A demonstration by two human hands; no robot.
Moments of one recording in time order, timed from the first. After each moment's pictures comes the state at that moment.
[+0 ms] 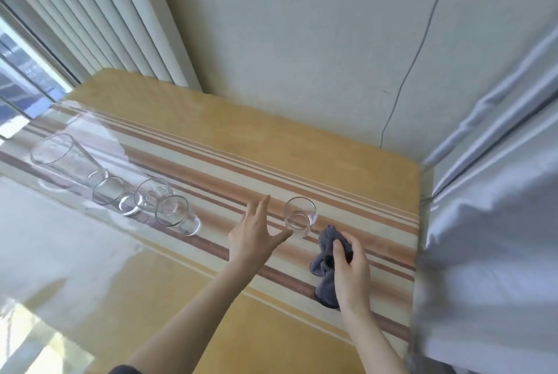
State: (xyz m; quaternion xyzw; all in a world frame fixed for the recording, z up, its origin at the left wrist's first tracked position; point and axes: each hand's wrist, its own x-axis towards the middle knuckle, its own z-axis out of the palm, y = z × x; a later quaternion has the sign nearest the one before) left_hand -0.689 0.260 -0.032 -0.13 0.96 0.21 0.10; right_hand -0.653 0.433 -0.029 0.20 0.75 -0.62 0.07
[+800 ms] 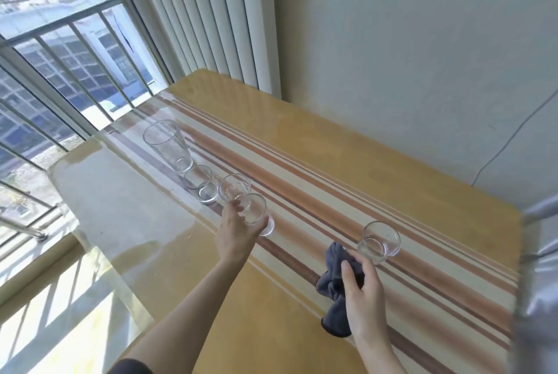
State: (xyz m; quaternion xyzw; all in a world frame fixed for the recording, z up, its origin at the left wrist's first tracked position) left_hand -0.655 0.108 -0.043 -0.39 0.82 0.41 -0.09; right_hand -0.637 0.333 -0.009 0.08 0.75 -0.64 0.15
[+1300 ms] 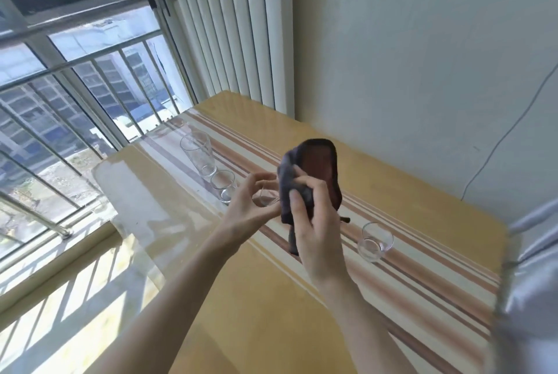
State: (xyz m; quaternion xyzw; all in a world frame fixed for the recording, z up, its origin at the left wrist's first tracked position) left_hand -0.595 0.130 0.120 -0.15 0.77 0.62 -0.09; right_hand -0.616 0.269 0.129 -0.25 0.72 -0.65 -0.02
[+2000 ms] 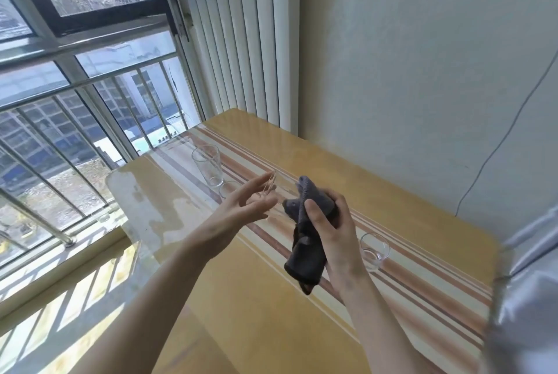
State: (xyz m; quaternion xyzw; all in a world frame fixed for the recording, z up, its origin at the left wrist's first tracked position) left_hand -0.556 0.119 0.166 -0.08 0.76 0.65 0.01; right_hand -0.608 0.294 0.142 -0.13 0.55 -0.80 0.19
